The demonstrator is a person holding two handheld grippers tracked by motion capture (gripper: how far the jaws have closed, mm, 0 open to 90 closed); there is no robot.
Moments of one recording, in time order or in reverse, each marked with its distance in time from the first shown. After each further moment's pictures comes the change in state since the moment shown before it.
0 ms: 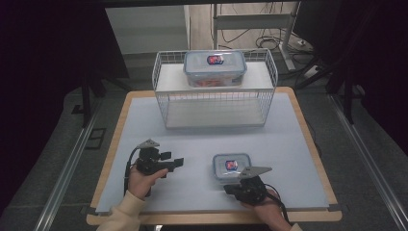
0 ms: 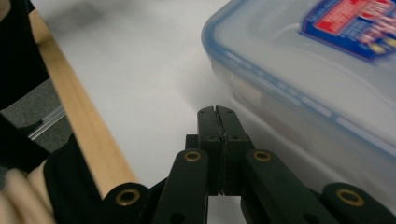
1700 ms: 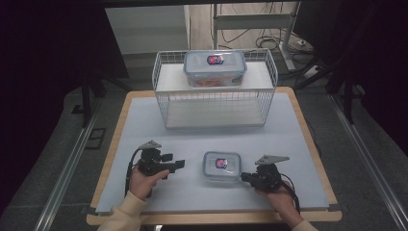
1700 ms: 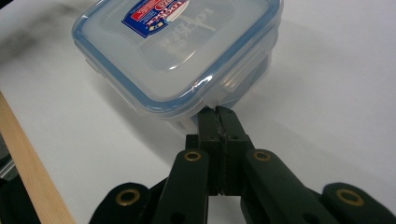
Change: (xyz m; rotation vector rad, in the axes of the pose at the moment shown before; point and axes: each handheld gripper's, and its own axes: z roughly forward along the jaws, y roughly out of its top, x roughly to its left) left arm 0.003 -0.003 0.005 0.023 -0.011 -0.015; right arm -0.049 0.004 -0.017 -0.026 -0.110 0.125
